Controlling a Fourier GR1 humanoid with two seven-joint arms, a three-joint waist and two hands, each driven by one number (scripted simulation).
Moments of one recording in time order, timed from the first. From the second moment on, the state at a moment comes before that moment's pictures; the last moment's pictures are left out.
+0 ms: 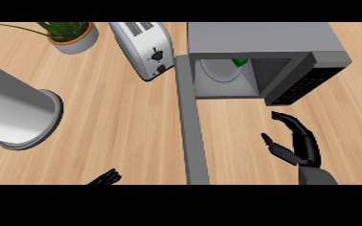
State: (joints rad) left arm 0.60 0.15 -0.25 -1.88 0.06 -0.33 -0.43; right arm -0.25 -0.21 -0.17 -0.57 -0.01 0.05 -1.00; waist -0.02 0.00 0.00
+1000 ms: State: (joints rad) left arm 0.11 0.02 -0.41 -1.52 -0.20 -0.16 -0.25; right arm -0.03 -0.42 -0.27 -0.71 -0.19 0.25 -0.94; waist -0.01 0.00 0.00
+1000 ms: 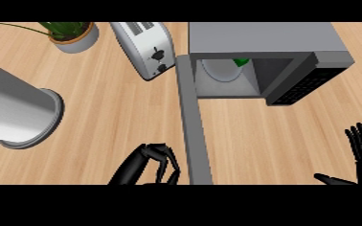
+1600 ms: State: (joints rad) left arm -0.18 0.00 -0.68 -1.18 -0.14 -0.12 -0.13; right arm -0.01 -0.46 -0.26 -0.77 -0.23 0.30 -0.92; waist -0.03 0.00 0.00
